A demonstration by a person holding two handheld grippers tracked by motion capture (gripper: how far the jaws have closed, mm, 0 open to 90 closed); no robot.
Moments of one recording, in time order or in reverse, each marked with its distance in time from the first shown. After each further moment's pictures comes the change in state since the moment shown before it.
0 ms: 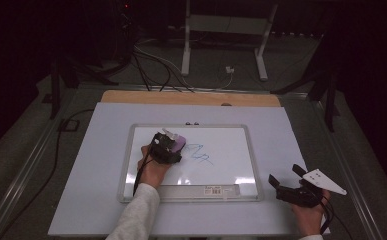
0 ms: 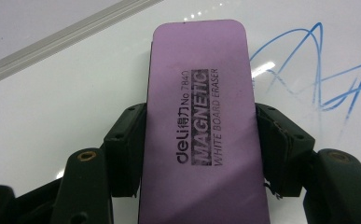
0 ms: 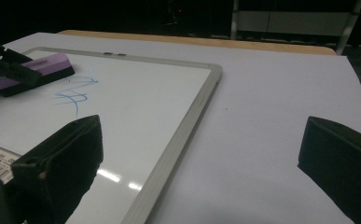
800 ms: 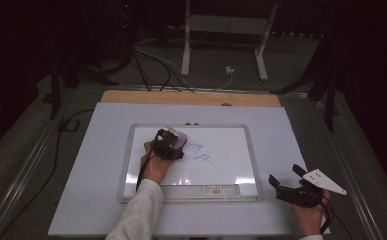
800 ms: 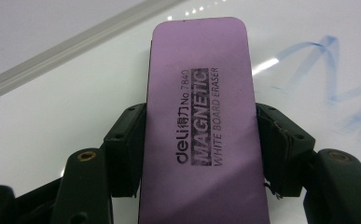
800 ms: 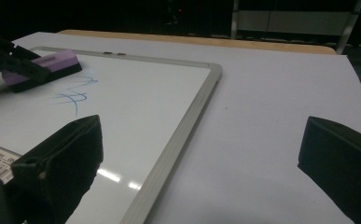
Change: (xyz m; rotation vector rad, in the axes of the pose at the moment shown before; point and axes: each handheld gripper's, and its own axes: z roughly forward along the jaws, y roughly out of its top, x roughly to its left) left arm 0.006 0.013 0.010 0.016 0.015 -0.021; right arm -0.001 0.000 0.000 0.002 0.000 0.004
